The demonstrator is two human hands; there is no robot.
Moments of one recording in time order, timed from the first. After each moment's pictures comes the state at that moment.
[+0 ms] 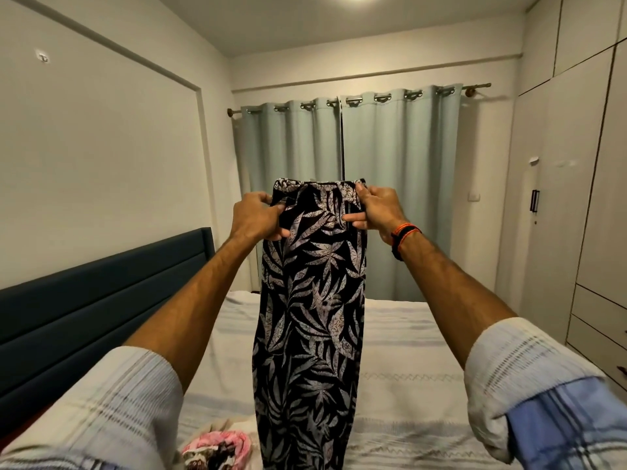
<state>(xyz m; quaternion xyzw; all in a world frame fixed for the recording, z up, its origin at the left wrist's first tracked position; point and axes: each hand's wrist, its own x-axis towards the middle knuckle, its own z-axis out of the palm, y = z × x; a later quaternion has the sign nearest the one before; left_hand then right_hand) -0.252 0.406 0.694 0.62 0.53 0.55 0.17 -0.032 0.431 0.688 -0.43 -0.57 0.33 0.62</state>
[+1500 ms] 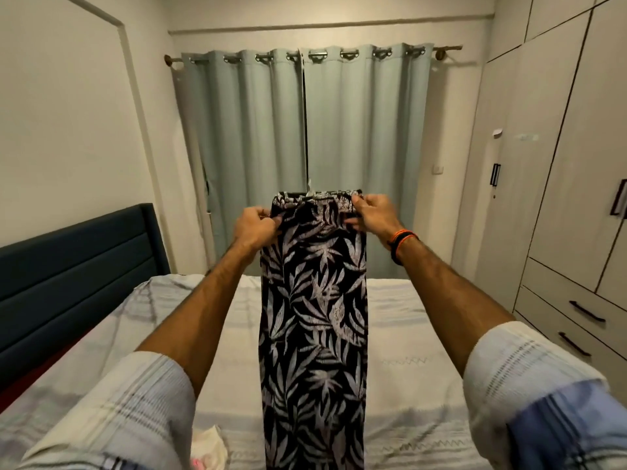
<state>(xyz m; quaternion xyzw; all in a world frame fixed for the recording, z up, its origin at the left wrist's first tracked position) -0.190 0.598 0.635 0.61 0.53 0.51 0.30 0.042 0.585 0.642 -0.55 -0.56 0.28 0.55</state>
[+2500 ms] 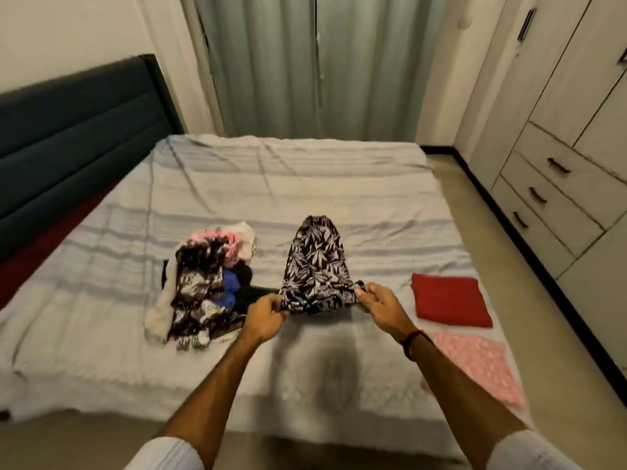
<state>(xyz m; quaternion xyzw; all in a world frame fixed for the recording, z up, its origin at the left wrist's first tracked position) -0.269 0.140 0.241 0.64 0.65 0.20 0.35 0.004 0.112 0.236 -0.61 -0.56 0.42 0.38</state>
